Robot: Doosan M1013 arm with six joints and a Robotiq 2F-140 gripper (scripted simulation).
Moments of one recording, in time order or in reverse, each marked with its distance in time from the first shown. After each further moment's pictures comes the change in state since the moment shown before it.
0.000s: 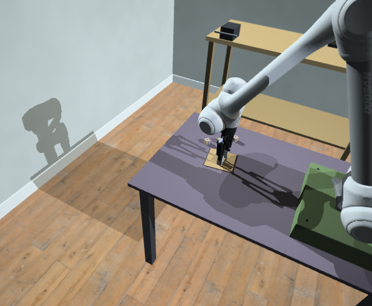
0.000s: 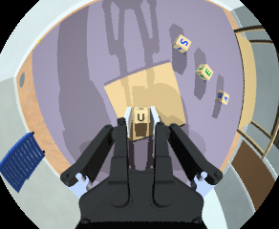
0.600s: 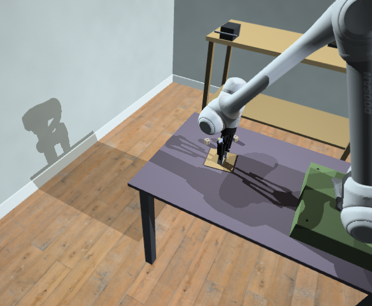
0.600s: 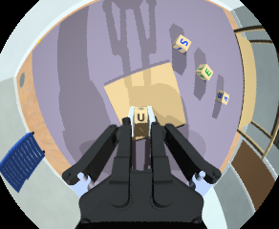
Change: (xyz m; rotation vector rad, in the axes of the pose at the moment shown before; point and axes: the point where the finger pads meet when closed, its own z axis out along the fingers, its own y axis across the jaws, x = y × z) arm 0.000 0.000 0.000 0.000 0.000 0.000
